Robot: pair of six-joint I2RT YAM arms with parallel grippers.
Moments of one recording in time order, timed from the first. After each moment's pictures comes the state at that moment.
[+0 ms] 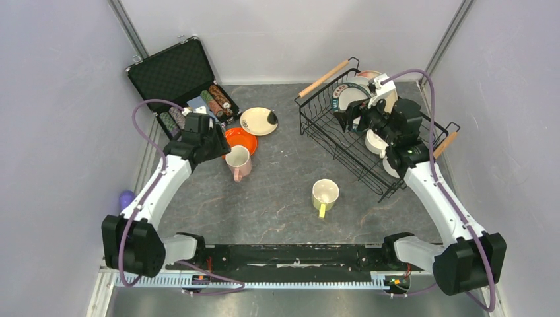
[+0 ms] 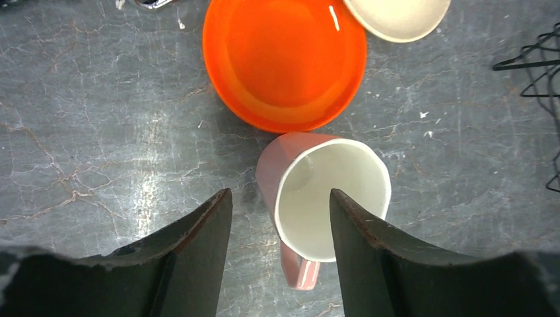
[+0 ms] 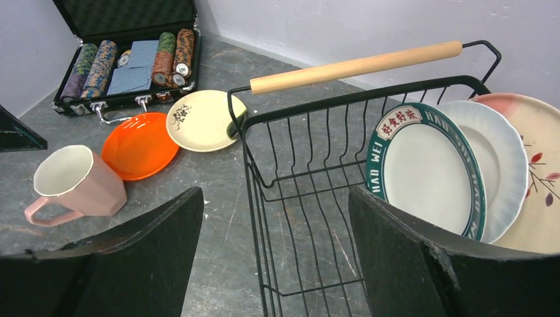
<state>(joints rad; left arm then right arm) -0.20 1.22 0.98 -0.55 -0.07 -0.47 0.22 1.14 0.98 0.05 -0.34 0.04</state>
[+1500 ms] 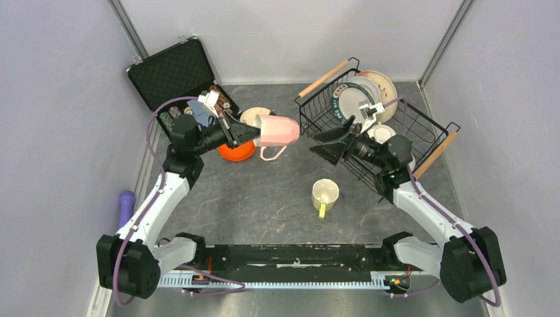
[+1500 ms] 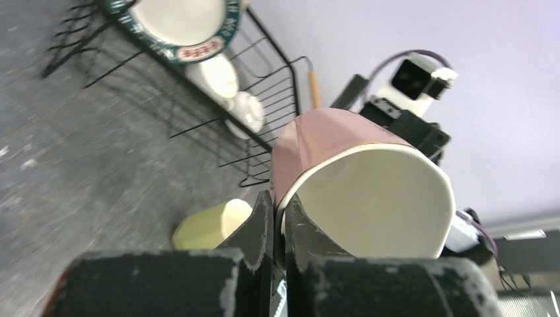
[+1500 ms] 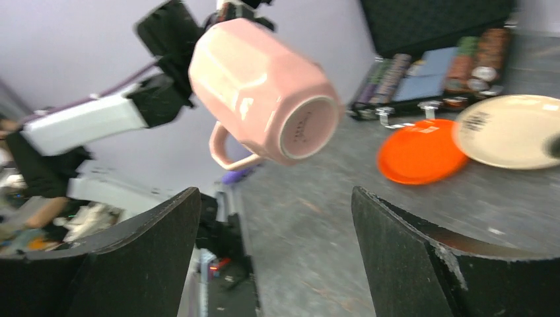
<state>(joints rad) -0.22 1.09 0.82 0.18 0.77 -0.93 0.32 1.08 0.60 0.74 -0.78 0.74</state>
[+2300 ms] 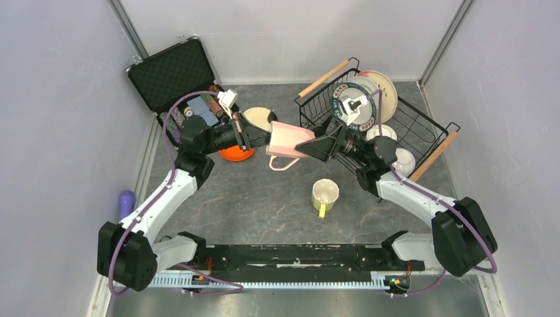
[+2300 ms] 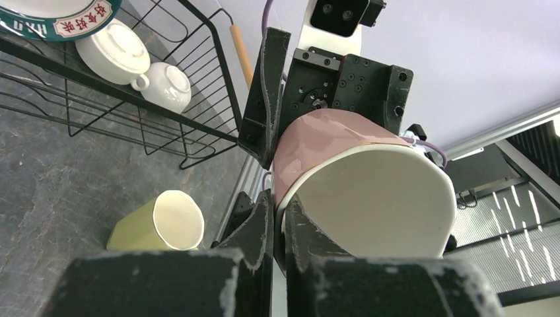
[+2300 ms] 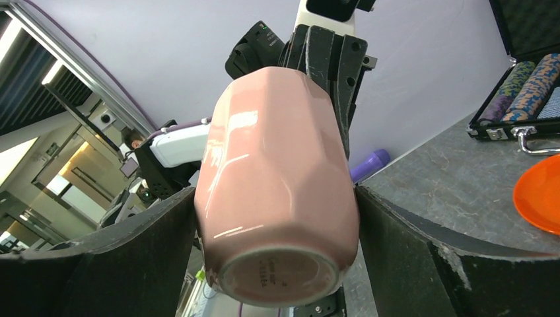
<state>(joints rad) -0.35 1.15 0.83 0.48 0.90 -1.07 0.52 1.28 0.68 1.14 -0.76 1.14</state>
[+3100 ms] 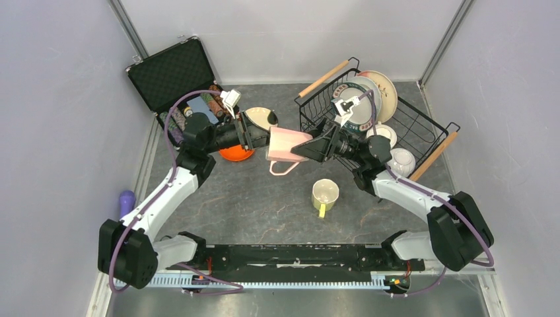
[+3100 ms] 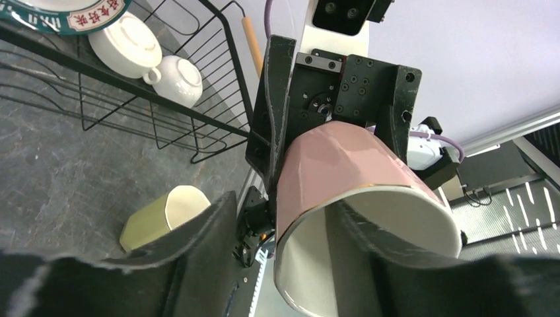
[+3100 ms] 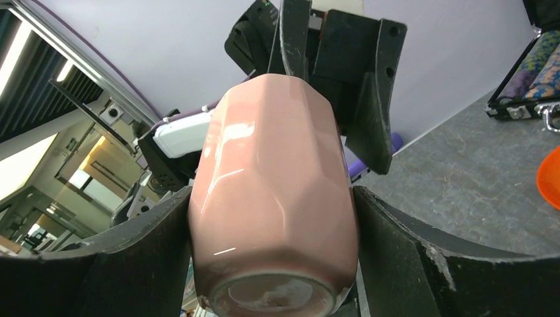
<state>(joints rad) -0.37 1.17 0.85 0.41 0.89 -1.00 0.54 1.32 0.69 1.15 -0.76 1.17</state>
